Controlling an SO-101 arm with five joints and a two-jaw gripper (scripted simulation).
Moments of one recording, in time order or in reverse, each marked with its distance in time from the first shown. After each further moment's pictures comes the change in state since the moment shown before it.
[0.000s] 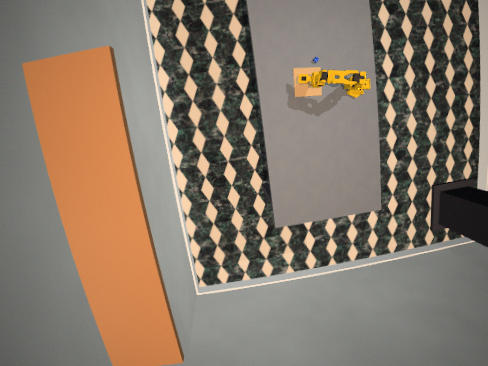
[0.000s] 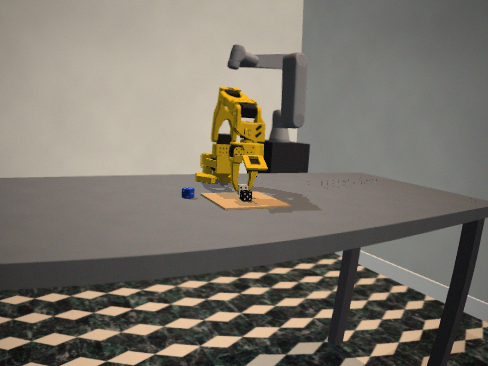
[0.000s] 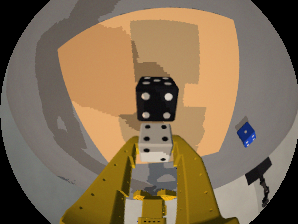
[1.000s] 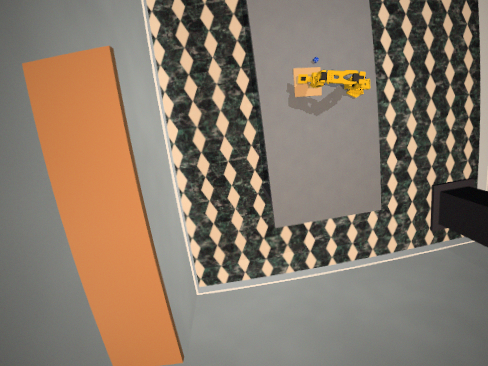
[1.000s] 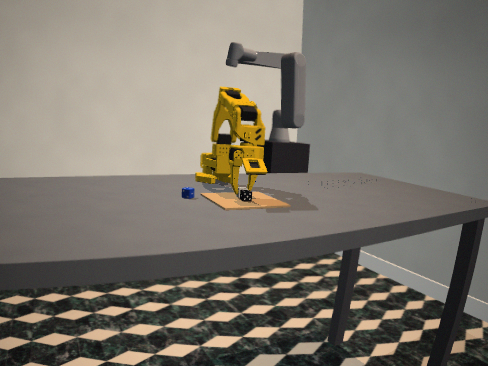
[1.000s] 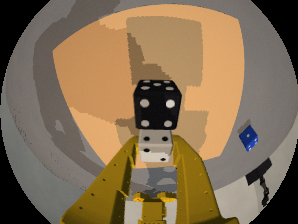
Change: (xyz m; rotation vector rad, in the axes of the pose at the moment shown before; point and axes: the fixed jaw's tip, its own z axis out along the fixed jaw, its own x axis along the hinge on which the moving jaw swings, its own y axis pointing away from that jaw) arm 0.000 0.000 0.006 0.000 0.000 0.000
